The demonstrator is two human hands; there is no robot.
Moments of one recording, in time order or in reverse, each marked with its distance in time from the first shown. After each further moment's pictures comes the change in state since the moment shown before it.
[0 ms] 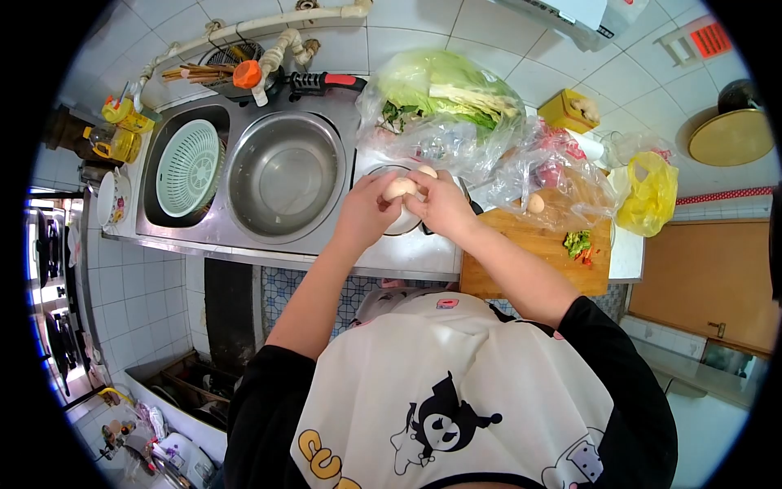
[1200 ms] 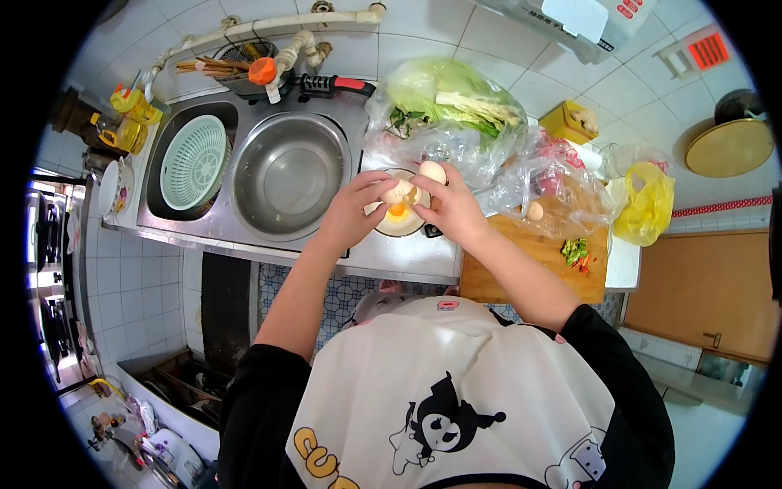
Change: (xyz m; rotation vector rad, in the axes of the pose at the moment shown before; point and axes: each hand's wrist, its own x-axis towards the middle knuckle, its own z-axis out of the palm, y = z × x) left_hand -0.002 -0.008 -0.036 0.029 -0.088 0.328; right_hand -0.009 0.000 -0.015 -0.142 0.154 -0.369
